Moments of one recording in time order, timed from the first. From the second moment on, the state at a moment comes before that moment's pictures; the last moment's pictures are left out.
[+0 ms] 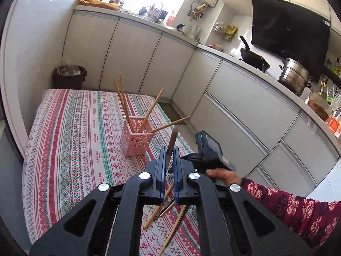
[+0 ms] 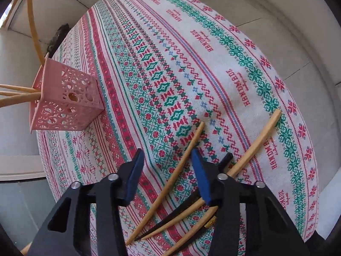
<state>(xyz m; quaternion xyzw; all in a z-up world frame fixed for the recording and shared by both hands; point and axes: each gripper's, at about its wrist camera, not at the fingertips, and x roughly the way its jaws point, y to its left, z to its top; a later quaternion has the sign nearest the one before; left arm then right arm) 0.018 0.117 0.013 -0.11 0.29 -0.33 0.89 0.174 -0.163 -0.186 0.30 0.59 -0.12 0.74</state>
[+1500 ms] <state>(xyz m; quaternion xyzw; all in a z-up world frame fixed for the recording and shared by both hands) 0.004 0.167 0.036 -0.16 0.23 -0.27 0.92 0.177 -0.064 -0.188 0.17 0.60 -0.12 0.78</state>
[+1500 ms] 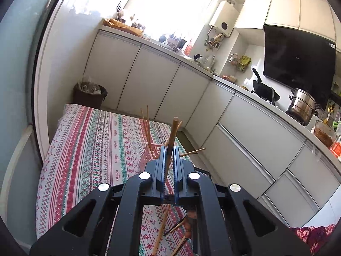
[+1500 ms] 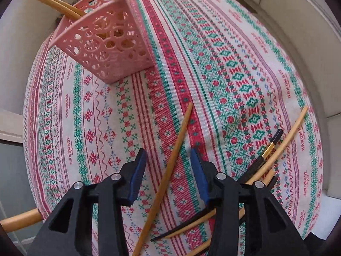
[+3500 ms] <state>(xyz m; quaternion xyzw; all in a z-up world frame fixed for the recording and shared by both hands) 0.114 0.055 0.105 -0.07 0.14 -0.23 0.96 0.093 -0.204 0.112 0.26 0.13 0.05 0.96</state>
